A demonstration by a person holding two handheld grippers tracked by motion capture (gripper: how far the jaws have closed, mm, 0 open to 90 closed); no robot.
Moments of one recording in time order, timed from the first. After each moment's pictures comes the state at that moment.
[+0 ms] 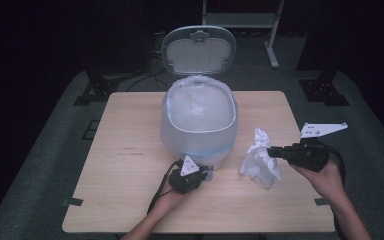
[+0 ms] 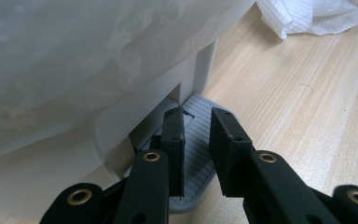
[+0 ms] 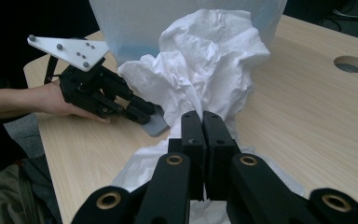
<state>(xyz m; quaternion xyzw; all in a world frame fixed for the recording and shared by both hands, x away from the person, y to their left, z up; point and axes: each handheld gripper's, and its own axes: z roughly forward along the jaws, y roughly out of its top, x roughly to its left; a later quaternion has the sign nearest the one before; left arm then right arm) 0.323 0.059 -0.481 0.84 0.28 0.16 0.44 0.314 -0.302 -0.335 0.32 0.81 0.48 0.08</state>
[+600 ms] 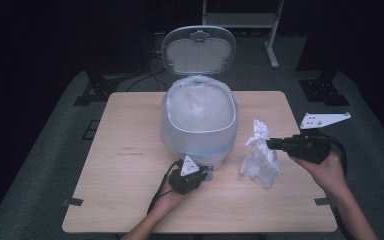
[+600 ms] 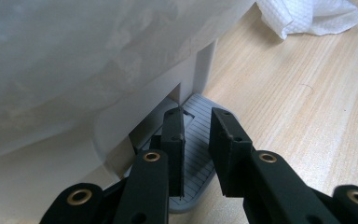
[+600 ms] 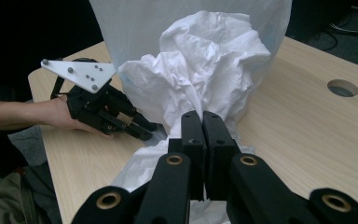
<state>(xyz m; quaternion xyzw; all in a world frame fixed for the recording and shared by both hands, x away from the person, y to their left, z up) 0.323 0.059 -0.481 0.84 0.28 0.16 0.44 0.319 -0.294 -0.307 0.30 0.82 0.48 0.09</state>
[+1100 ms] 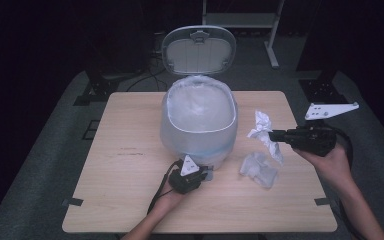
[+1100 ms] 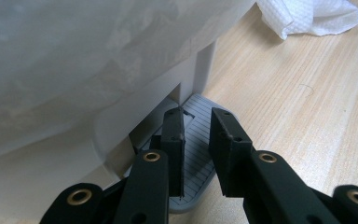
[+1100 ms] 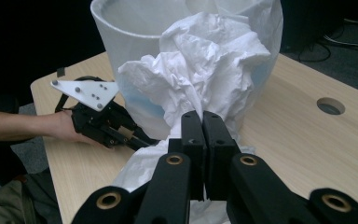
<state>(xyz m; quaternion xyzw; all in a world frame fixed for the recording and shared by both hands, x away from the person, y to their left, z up) 0.323 0.059 -0.480 0.84 0.28 0.16 0.44 0.320 -0.294 -0.277 0.29 0.81 0.49 0.10</state>
